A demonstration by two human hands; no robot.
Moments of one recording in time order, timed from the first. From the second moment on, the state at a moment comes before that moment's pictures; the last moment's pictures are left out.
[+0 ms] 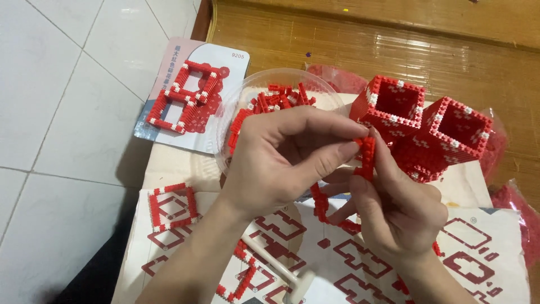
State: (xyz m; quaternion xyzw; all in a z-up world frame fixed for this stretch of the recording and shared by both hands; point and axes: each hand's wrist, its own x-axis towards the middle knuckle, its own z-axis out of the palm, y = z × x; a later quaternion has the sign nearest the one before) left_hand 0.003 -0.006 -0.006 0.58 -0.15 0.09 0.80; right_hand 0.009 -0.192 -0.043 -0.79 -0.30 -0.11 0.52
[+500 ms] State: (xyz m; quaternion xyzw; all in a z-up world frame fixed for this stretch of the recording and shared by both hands) left_hand 0.003 -0.010 -0.008 0.57 -0.14 0.10 0.80; right_hand 0.011 -0.194 -0.043 -0.80 -0.31 -0.14 0.49
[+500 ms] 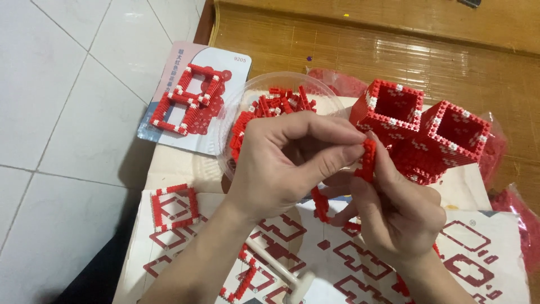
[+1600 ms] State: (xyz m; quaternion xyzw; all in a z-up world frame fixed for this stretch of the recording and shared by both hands) left_hand 0.003 -0.007 -0.011 0.55 -0.19 0.09 0.81; right_hand 0.013 -0.198 -0.048 -0.75 -0.38 -0.18 0.51
